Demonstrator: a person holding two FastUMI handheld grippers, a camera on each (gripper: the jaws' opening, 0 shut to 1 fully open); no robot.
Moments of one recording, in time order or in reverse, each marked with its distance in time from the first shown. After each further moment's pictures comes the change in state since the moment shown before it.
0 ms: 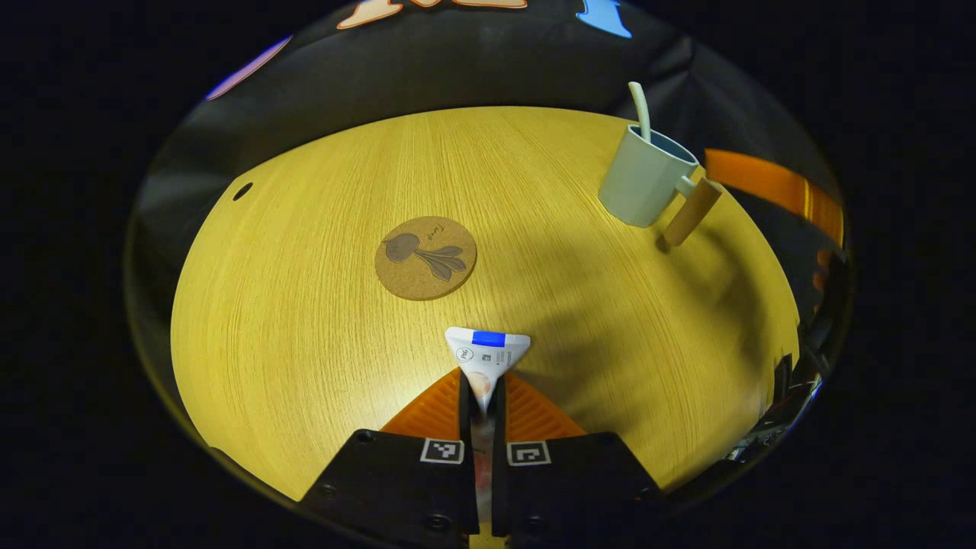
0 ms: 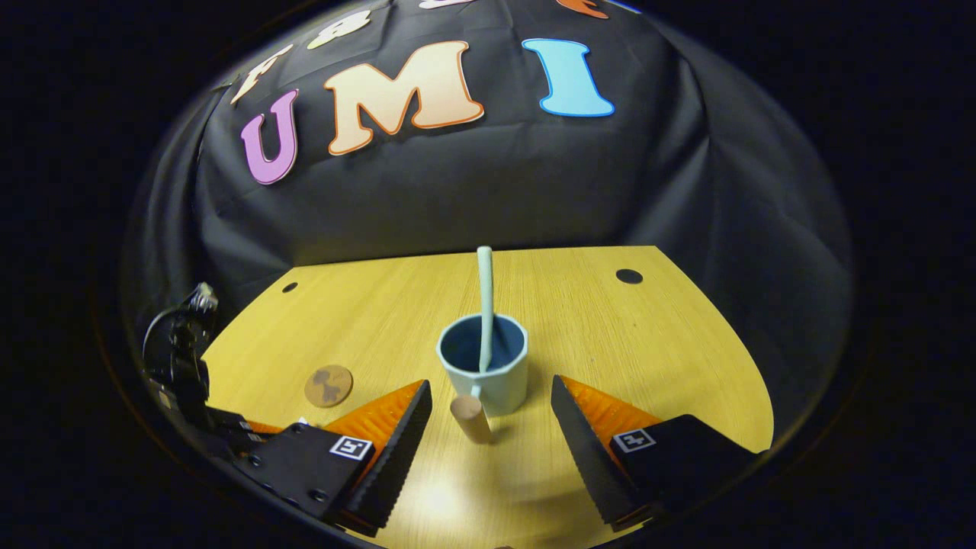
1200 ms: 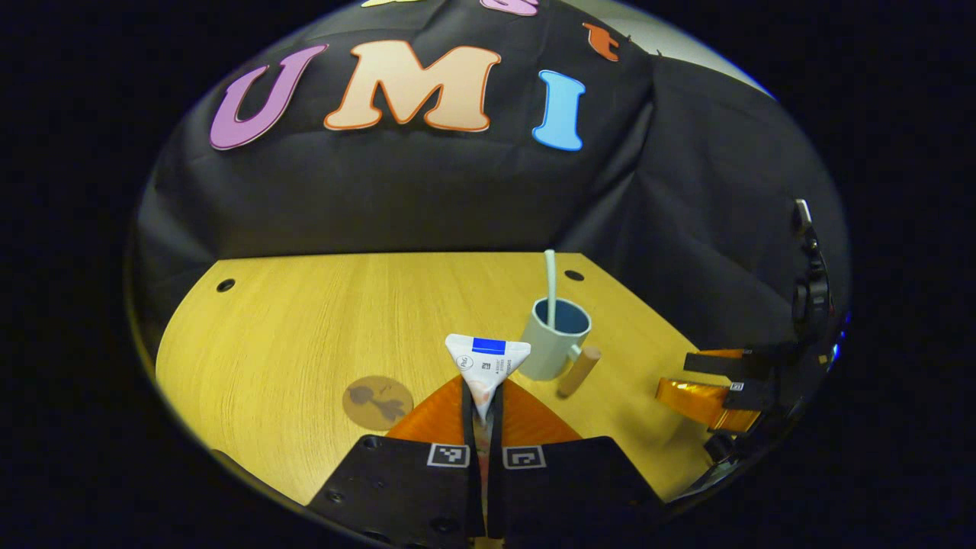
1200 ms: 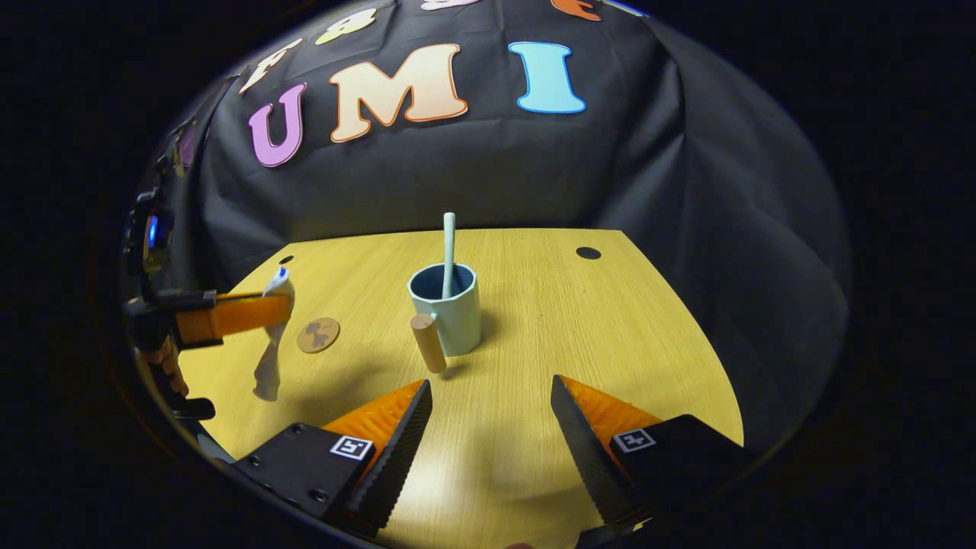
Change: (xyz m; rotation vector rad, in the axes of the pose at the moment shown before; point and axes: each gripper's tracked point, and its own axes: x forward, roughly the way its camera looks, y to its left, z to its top) left arm -0.081 -0.069 0.145 0.024 -0.547 -0.195; right arm -0.066 -0.046 -0.031 -0.040 0.040 -0.046
